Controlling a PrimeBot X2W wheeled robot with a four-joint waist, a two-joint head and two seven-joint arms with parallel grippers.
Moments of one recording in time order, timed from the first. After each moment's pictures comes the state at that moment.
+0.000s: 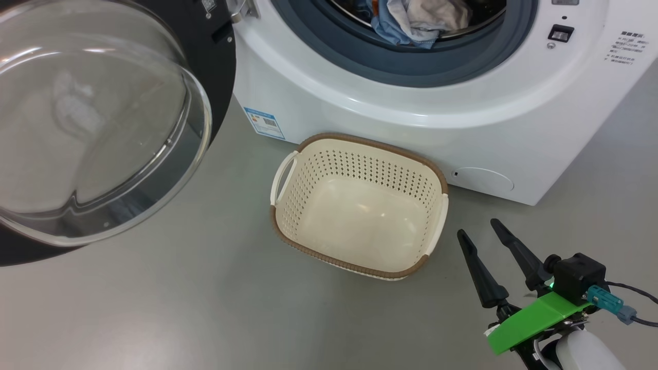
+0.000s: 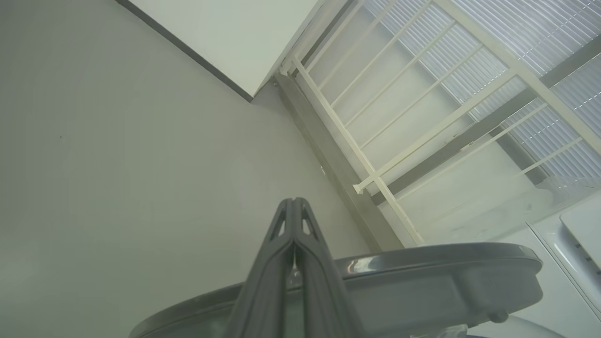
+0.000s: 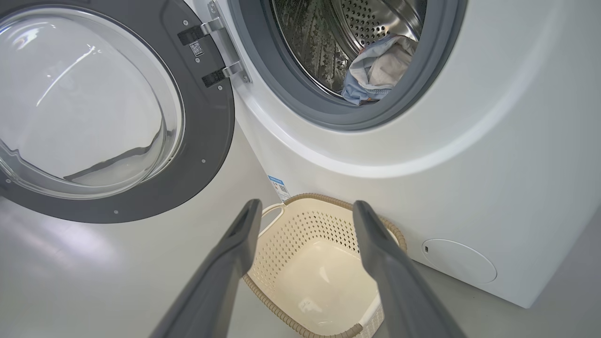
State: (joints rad) left arm -0.83 0.76 0.22 0.88 -1.28 -0.13 0.30; right arm -0.19 -0.24 0.24 0.23 0.42 0.13 -0.26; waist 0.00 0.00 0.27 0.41
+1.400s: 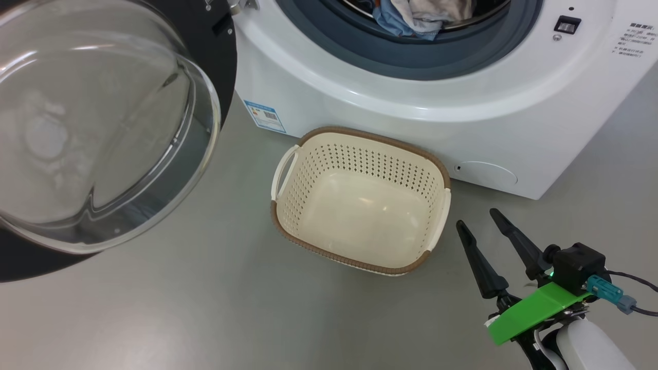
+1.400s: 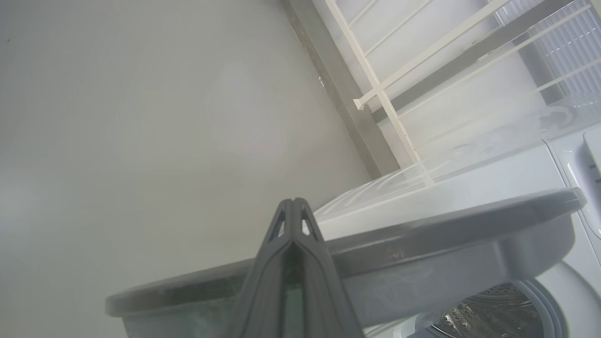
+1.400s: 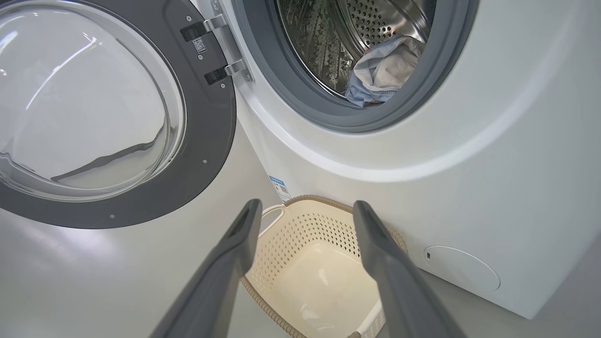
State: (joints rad) left arm -0.82 0.79 0.11 0.87 -1.41 -0.13 0.64; right arm -0.23 -0.26 0.26 0.24 0.42 0.13 -0.26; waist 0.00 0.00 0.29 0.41
